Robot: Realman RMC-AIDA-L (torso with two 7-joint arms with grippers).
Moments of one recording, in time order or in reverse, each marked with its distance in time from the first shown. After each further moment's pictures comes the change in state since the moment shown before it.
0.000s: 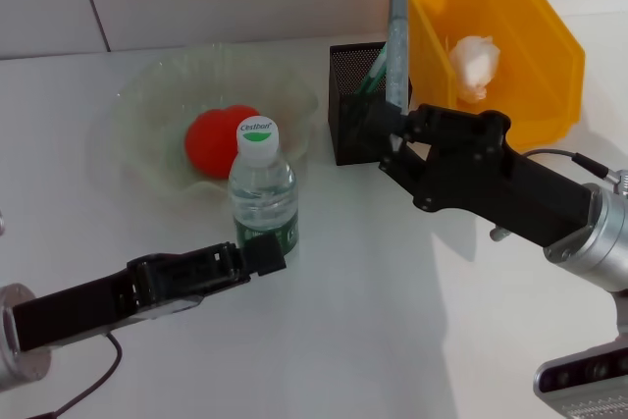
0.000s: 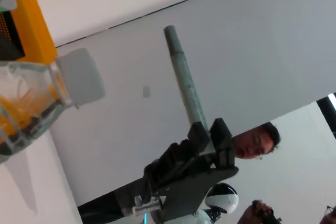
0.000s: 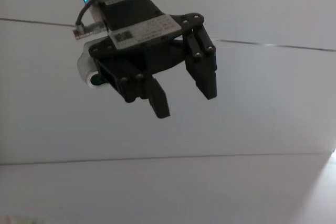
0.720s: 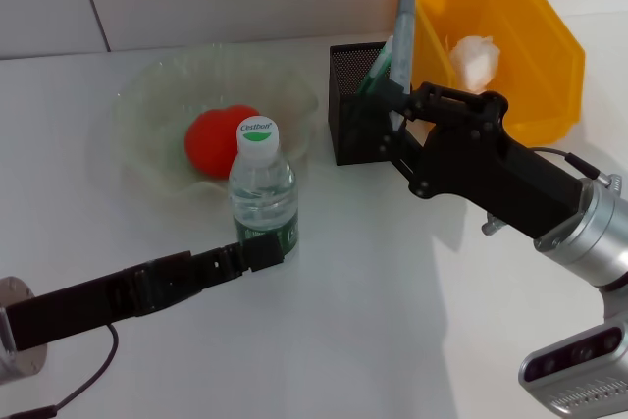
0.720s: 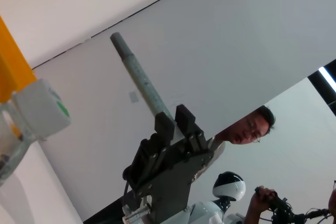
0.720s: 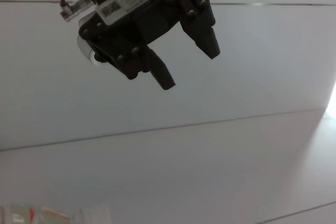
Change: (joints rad) left arm 0.005 0.000 -0.010 0.028 0.000 0.023 0.141; right arm 0.022 0.000 0.057 0.089 0.026 0.039 0.038
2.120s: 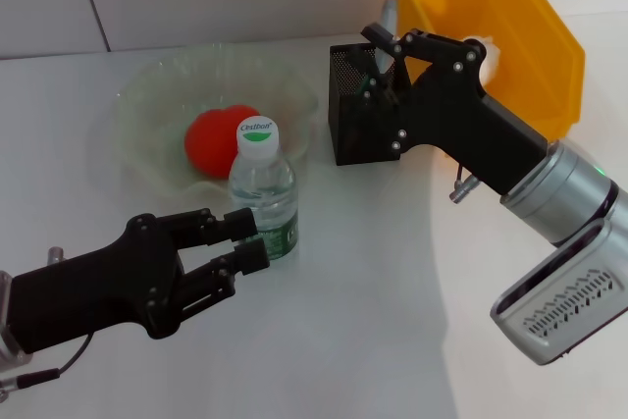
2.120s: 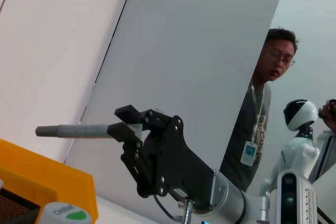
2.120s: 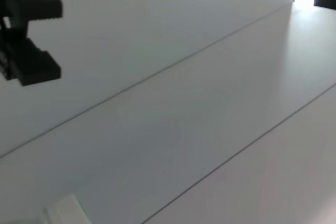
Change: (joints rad) left arm 0.040 -0.001 -0.029 0.086 0.054 -0.087 0.636; right arm 0.084 0.003 0.172 0.110 0.000 0.140 0.318
